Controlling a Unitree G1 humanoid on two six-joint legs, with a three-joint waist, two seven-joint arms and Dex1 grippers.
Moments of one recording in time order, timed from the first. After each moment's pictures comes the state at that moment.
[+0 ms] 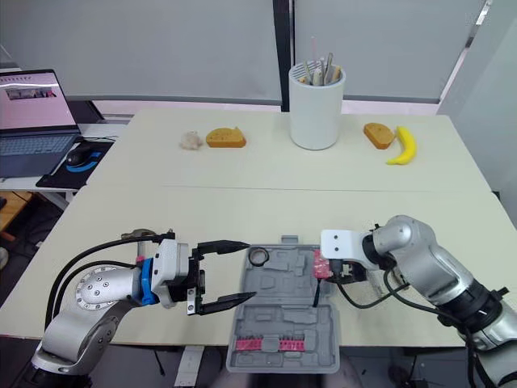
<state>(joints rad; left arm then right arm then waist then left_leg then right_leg) -0.01 0.70 -0.04 -0.42 -0.47 0.13 -1.05 -0.56 -0.80 0.51 -0.26 -0.11 0.59 1.18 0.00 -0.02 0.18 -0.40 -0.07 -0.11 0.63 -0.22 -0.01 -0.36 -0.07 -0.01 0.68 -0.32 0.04</state>
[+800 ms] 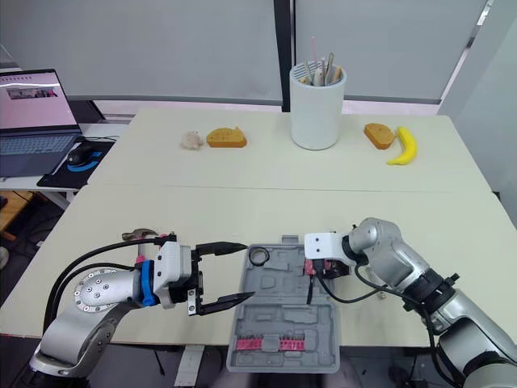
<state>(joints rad) 0.00 0.70 -0.04 -0.42 -0.43 0.13 -1.04 -0.63 -0.64 0.61 0.04 -0.28 0.41 1.13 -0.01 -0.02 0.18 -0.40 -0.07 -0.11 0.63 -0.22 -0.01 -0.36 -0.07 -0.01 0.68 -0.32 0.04</state>
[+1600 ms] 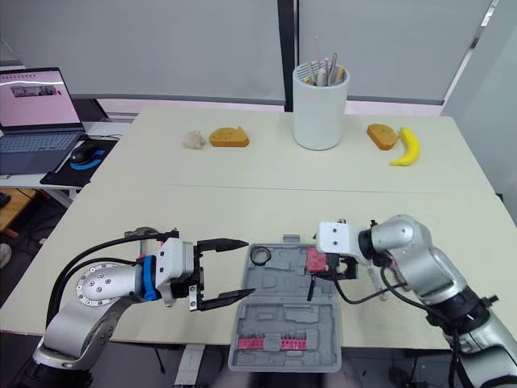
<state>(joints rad) -0.04 0.70 -0.04 -0.38 -0.41 0.13 -1.06 -0.40 -0.70 0.29 -0.23 -0.03 0.37 1.16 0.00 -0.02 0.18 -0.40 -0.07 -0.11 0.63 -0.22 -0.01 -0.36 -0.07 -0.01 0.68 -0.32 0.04</state>
